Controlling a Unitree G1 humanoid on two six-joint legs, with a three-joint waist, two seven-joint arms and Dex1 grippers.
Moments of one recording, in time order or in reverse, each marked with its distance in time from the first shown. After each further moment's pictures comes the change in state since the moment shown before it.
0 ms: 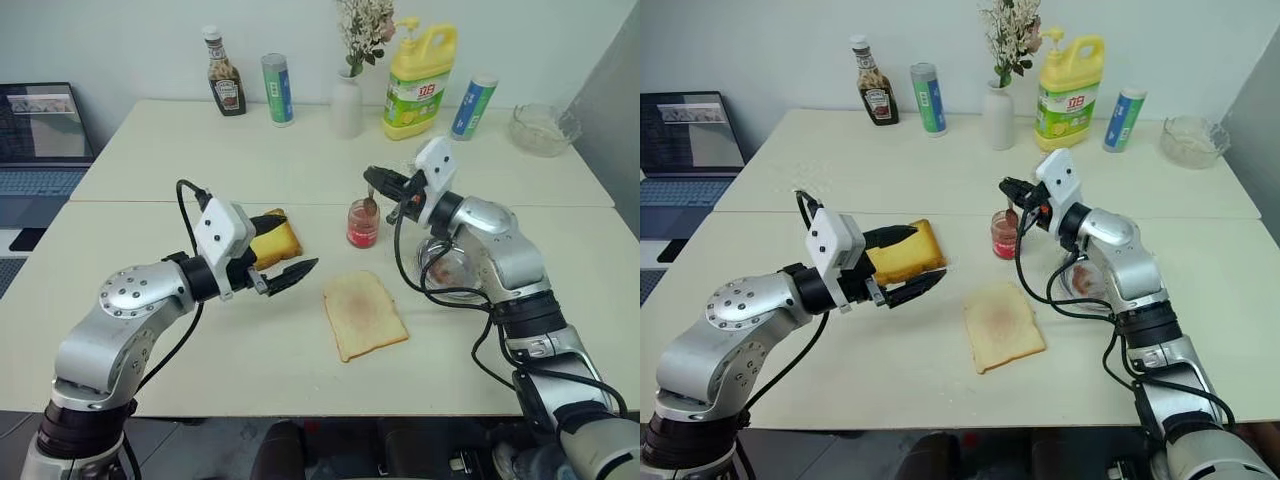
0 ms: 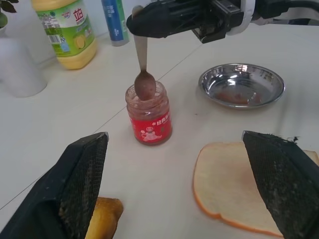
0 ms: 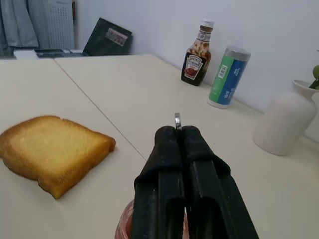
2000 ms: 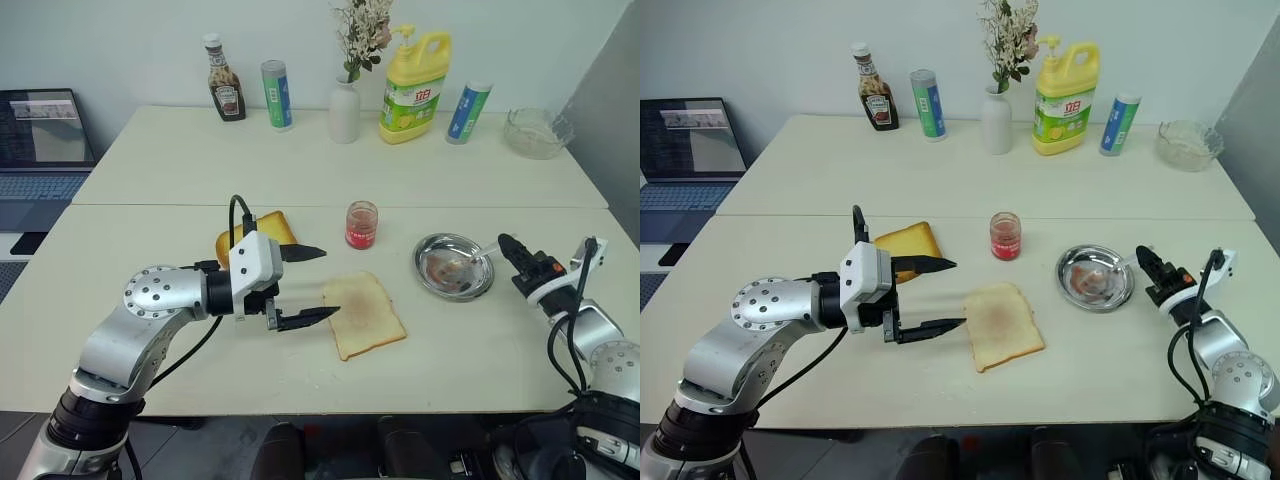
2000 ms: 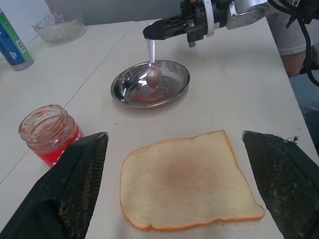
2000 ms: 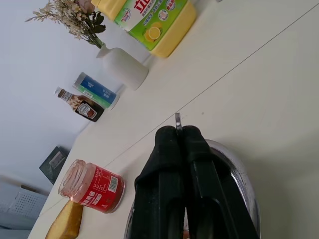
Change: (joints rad) left arm -0.019 0.036 -0.134 0.048 0.054 -0.168 -0.279; right arm 0.521 -0.005 -0.755 -0.145 0.830 0.592 -0.327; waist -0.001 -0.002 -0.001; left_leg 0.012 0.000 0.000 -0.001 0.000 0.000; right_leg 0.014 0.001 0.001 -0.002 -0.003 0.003
